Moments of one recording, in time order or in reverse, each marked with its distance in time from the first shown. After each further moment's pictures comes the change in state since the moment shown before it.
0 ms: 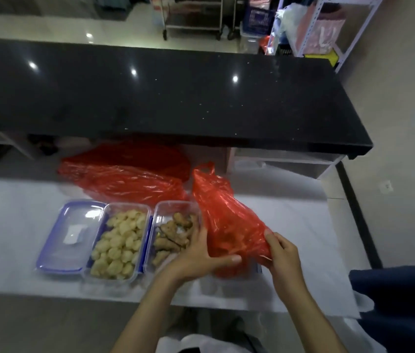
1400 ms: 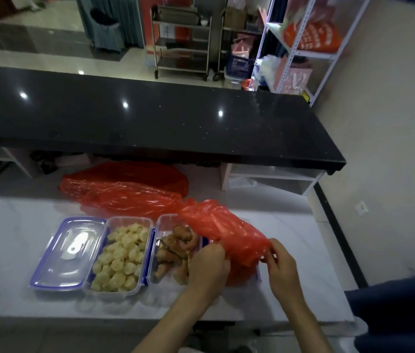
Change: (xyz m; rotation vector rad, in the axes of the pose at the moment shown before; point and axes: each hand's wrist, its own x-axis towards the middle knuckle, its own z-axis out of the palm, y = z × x) left_hand -0.013 0.003 0.030 0.537 0.434 0.284; right_hand -0.021 0.020 -0.005 -0.408 0.016 -0.506
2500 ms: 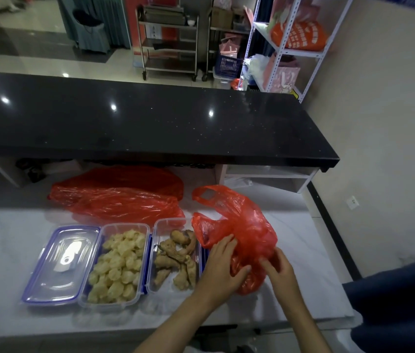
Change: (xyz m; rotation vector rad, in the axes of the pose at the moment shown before) left_hand 0.006 -0.025 0.047 -0.289 -0.154 0.108; right_hand -0.009 0.025 0.011 0.201 0.028 0.301
